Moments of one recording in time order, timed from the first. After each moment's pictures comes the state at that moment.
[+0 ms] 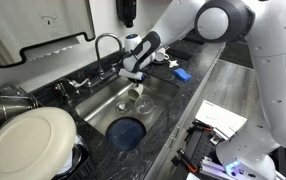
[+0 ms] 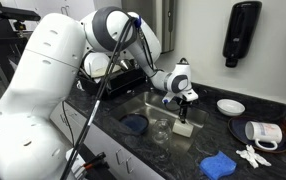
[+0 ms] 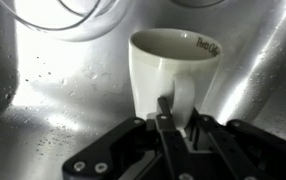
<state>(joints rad) 0.07 0.64 -0.22 -1.84 0.00 2.48 1.16</state>
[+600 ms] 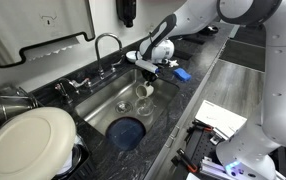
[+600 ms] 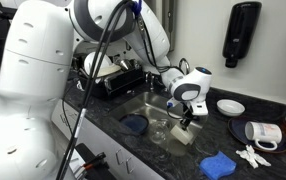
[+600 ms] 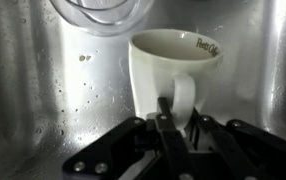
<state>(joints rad) -0.14 0.49 -0.16 -2.03 0.37 2.48 0.98</state>
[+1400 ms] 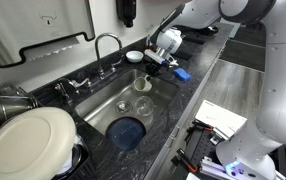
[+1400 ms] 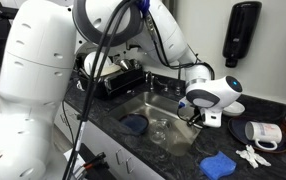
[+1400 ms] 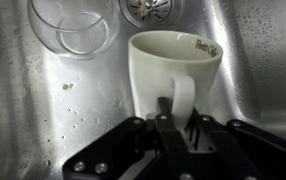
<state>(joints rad) -0.31 0.50 -0.14 -1.95 0.77 2.29 0.72</state>
